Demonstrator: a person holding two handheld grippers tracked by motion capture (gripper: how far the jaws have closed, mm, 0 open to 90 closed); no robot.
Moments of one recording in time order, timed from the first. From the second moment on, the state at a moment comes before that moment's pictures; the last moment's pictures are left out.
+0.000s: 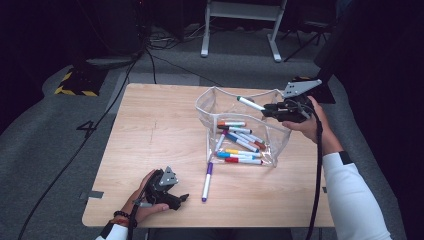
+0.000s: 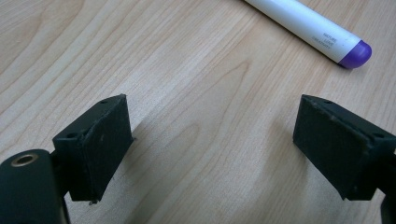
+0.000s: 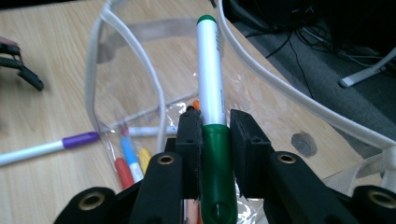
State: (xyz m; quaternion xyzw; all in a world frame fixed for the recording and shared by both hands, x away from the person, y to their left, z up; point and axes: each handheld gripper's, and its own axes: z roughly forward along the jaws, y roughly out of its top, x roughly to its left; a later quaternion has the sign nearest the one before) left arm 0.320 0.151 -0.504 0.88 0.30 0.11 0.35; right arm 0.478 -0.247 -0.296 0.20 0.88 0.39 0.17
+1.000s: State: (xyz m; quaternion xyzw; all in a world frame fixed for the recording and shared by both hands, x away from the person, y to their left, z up) left arm 0.320 0.151 -0.504 0.88 0.30 0.11 0.35; right arm 0.482 -0.224 -0.327 0.14 0.95 0.26 0.06
